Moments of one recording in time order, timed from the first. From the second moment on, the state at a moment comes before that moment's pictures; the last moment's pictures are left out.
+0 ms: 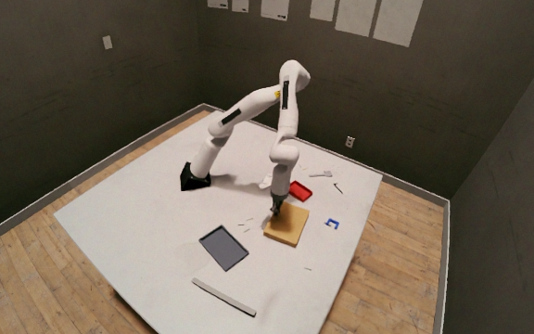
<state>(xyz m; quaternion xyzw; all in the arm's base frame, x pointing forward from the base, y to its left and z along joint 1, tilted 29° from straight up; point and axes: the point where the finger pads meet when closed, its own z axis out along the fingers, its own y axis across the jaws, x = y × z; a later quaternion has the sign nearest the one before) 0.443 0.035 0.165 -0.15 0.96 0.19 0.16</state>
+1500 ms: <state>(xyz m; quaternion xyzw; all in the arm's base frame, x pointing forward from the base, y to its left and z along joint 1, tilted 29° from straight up) 0.443 0.035 0.165 -0.15 0.96 0.19 0.16</state>
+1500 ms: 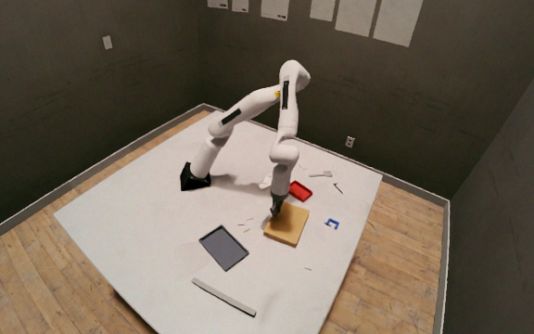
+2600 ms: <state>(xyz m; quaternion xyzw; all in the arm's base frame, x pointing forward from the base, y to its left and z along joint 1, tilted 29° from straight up) 0.438 0.027 0.176 -0.15 0.96 0.19 0.16</state>
